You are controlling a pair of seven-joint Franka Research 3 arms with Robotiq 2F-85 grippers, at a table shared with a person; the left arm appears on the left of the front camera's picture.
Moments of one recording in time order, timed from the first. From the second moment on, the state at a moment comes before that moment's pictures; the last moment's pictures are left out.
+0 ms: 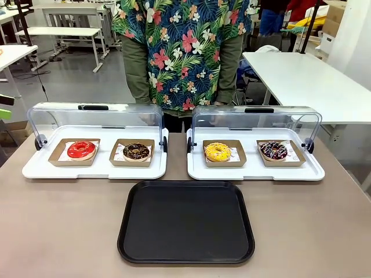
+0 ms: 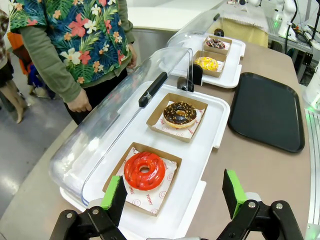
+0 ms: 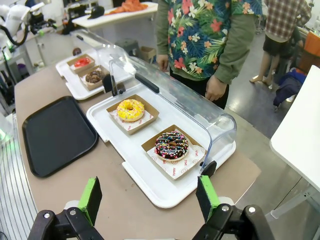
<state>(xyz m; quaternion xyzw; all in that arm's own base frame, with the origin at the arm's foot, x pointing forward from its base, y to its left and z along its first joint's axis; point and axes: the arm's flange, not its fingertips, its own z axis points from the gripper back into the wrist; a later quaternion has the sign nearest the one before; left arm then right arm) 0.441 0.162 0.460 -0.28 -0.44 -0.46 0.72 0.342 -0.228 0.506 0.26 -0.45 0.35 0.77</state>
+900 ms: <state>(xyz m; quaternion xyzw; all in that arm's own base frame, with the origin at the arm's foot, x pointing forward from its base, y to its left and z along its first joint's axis) 0.441 0.162 0.460 -0.28 -0.44 -0.46 0.72 0.342 -0.228 0.506 0.26 -0.45 0.35 0.77</state>
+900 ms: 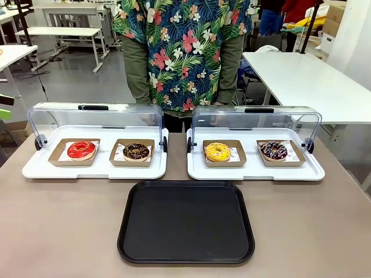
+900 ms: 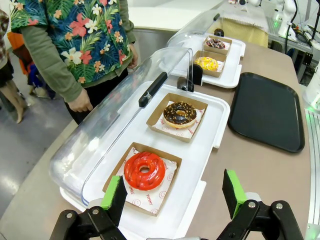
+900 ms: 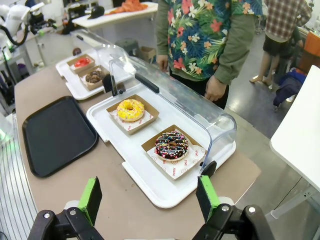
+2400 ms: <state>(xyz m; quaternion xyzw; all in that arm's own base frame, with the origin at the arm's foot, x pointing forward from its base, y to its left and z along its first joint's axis) 0.441 0.162 0.460 -0.28 -0.44 -0.46 0.72 0.342 -0.228 0.506 0.26 -0.45 0.35 0.77</state>
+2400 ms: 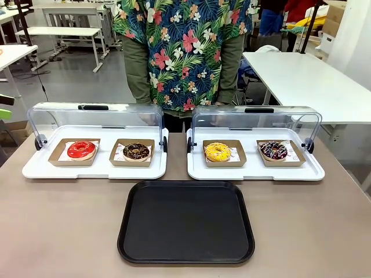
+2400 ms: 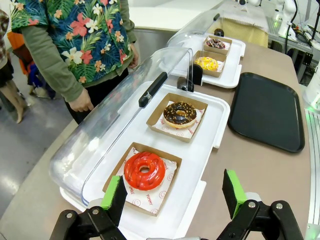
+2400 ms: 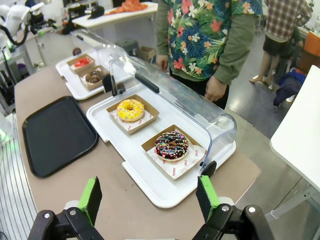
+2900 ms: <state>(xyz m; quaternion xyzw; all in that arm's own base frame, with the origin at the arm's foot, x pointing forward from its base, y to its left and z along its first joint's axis) 0.441 0.162 0.460 -0.28 -0.44 -0.46 0.72 0.342 -0.228 0.506 0.26 -0.45 0.35 0.77</state>
